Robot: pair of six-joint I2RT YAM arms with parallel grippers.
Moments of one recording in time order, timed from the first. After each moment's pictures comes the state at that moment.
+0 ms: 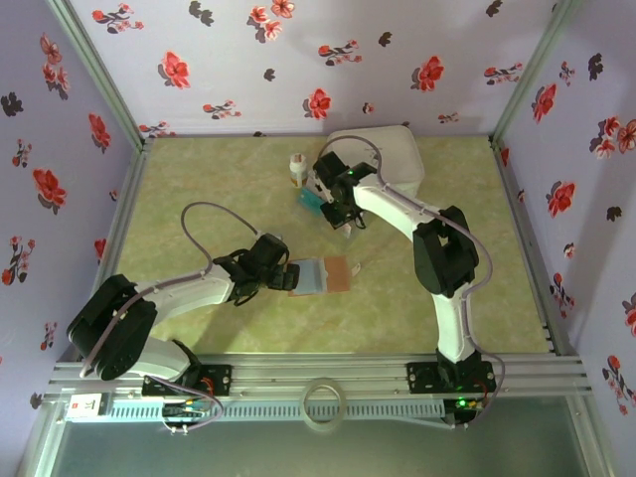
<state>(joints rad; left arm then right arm) -0.79 1.41 0.68 -0.29 -0.25 -0.51 0.63 2.06 1.74 -0.95 0.12 0.04</state>
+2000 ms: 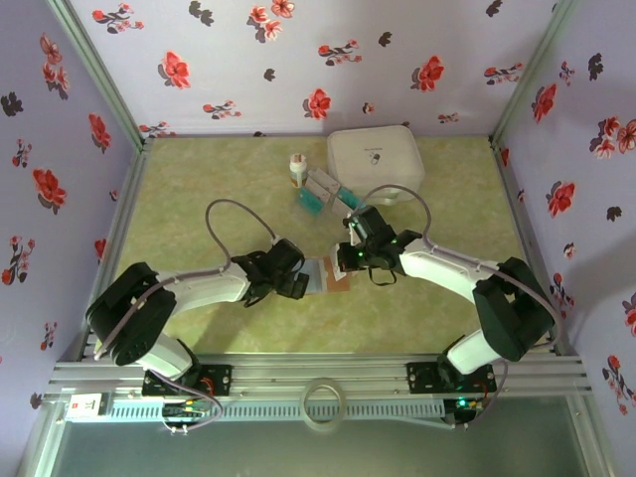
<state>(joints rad) -0.88 1.53 0.75 -0.32 -0.28 -0.44 0.68 1.50 0.88 -0.34 -0.19 0.51</state>
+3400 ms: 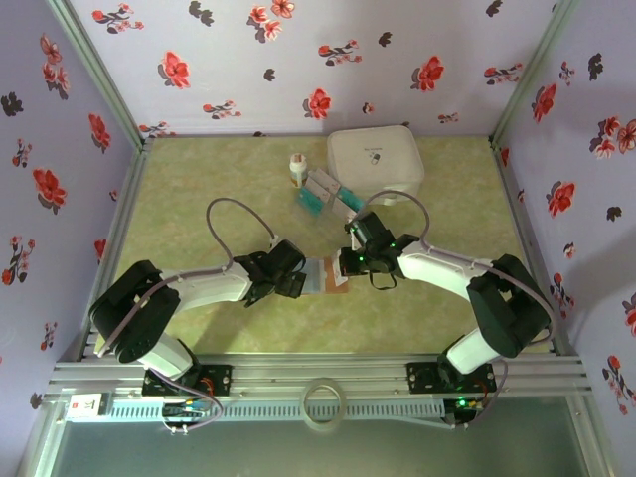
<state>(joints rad) -0.88 1.55 0.75 -0.33 -0.36 -0.44 0.68 1.53 0.84 -0.31 -0.18 0.53</state>
